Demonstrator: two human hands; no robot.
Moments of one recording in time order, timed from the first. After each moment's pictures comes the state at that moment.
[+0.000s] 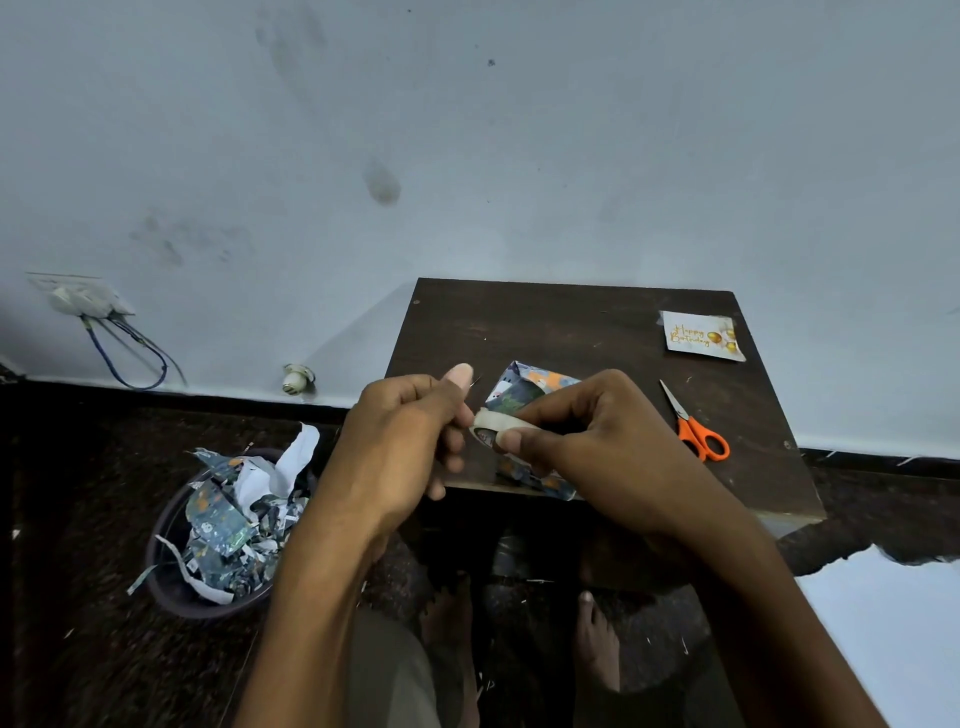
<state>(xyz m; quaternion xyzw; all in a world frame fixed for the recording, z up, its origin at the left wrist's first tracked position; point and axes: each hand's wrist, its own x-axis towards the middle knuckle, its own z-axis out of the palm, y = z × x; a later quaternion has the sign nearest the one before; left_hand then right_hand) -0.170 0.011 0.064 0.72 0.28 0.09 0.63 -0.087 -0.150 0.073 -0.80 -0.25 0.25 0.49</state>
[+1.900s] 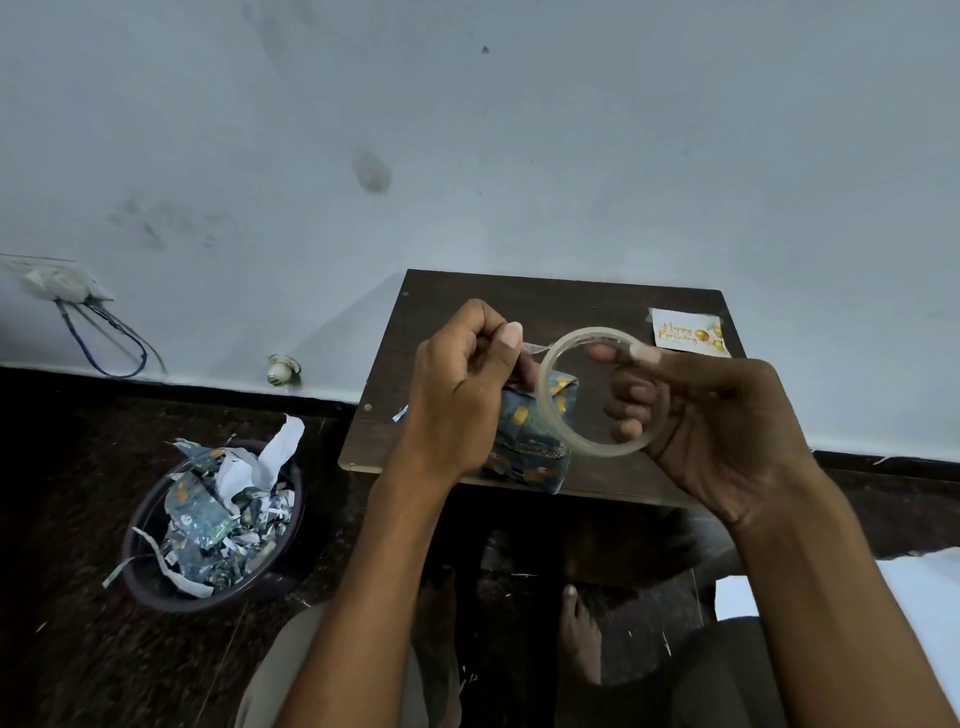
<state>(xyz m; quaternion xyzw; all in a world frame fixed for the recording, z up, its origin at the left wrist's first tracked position) -0.113 -0.006 0.031 0.75 0.07 0.26 0.60 -0.041 -0.191 0.051 -0.44 -0.07 0.38 0.81</state>
